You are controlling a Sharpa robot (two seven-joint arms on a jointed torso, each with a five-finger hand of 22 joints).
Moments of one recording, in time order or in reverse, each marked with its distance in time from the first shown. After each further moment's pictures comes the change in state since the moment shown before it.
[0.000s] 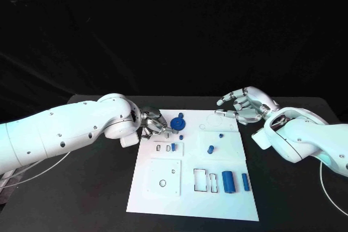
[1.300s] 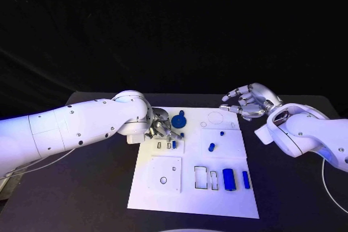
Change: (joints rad) left arm 0.016 0.082 -0.022 -0.014 -0.135 0.092 -0.118; left_hand -0.026 0.026 -0.039 0.000 0.000 0.004 -0.004 0.030 0.020 0.013 -0.005 0.022 0.024 0.000 -0.007 0.000 0.000 -0.014 0.000 0.000 0.037 0.052; right arm 0.000 0.014 0.000 -0.047 0.023 -0.009 -0.029; right_hand -0.008 0.000 0.000 0.000 0.000 0.000 0.000 0.000 0.001 0.000 0.000 0.000 0.000 0.000 0.000 -0.001 0.001 0.000 0.000 0.000 -0.001 -0.004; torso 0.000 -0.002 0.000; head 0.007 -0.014
